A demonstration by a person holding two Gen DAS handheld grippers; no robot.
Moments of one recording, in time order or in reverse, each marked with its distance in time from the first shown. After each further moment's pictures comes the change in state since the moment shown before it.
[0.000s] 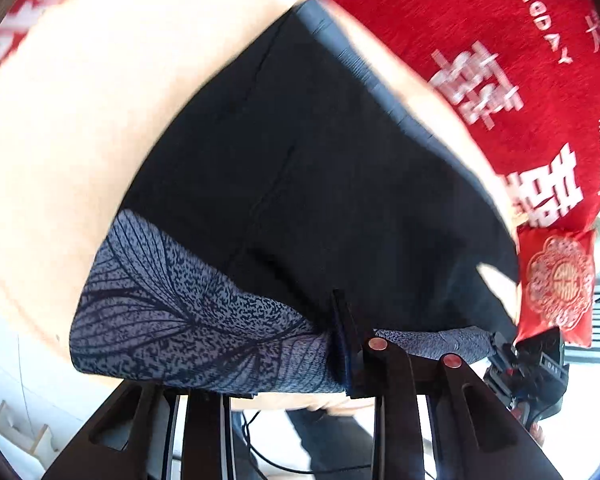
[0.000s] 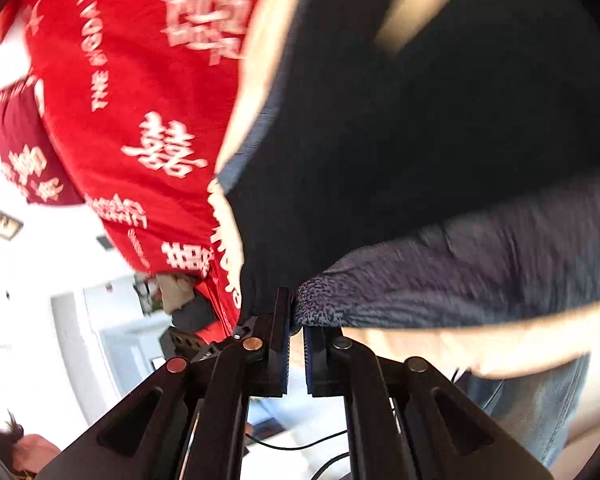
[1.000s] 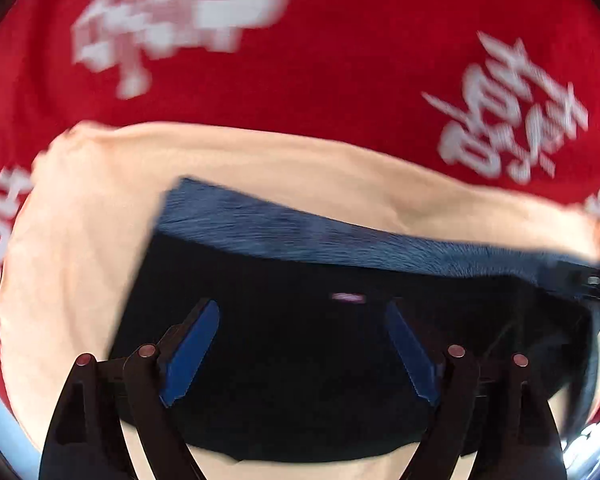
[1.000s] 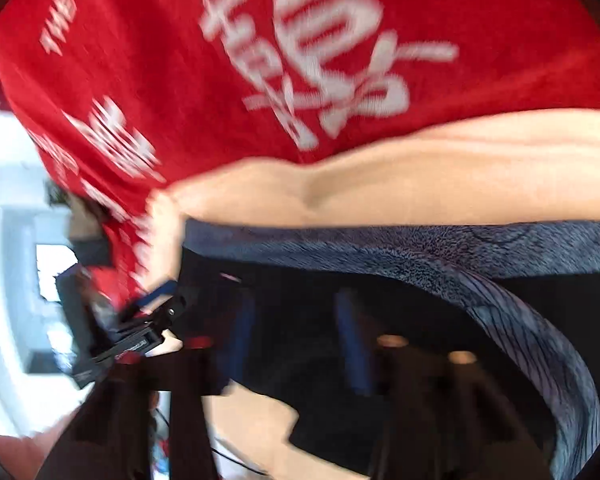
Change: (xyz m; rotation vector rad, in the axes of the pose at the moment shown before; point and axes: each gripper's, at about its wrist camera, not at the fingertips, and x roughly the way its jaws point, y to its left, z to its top) left arm 0.099 -0.125 0.172 0.339 -0.104 0.377; right arm 0.132 0.122 0.233 -0.466 0.220 -0.428
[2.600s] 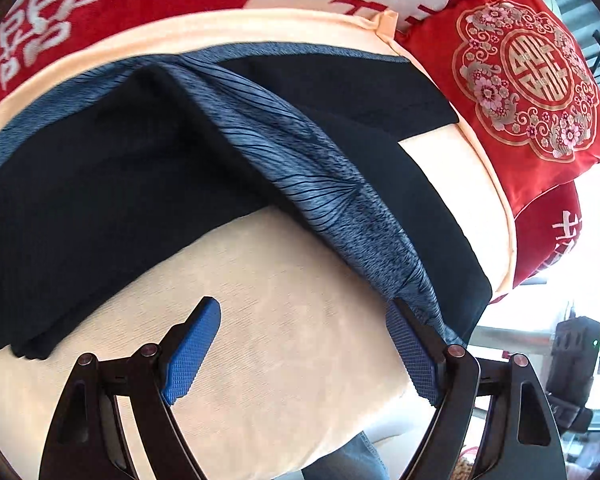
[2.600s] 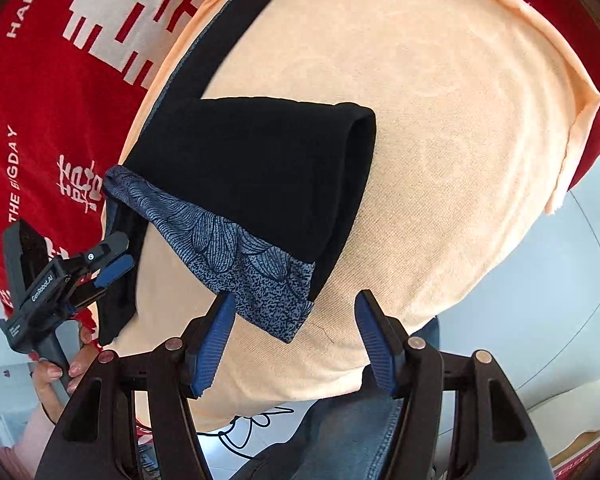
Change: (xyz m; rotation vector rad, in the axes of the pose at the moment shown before) left arm -0.024 -0.326 -0.130 0.396 0.250 -0.420; right arm -0.210 -0.230 -0.405 0.687 -0.429 -0.114
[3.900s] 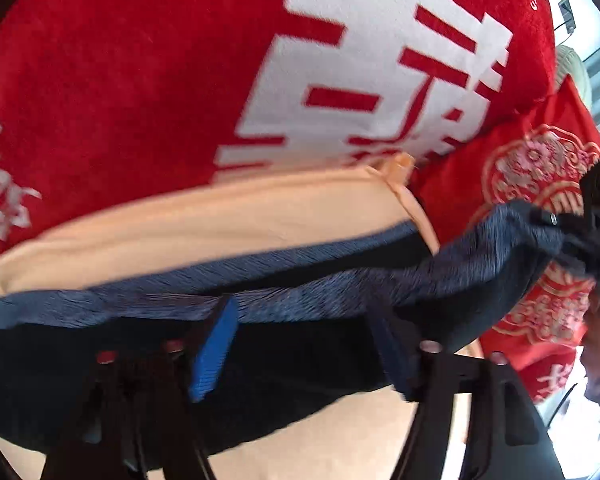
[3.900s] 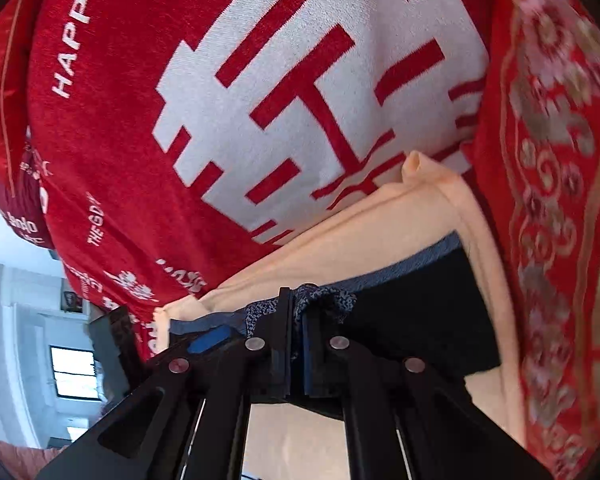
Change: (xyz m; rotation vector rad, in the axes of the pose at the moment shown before) left arm -0.022 -0.015 0.166 -0.103 -0.247 0.095; right arm -0.010 0.202 0.357 -0.431 0.083 0.217
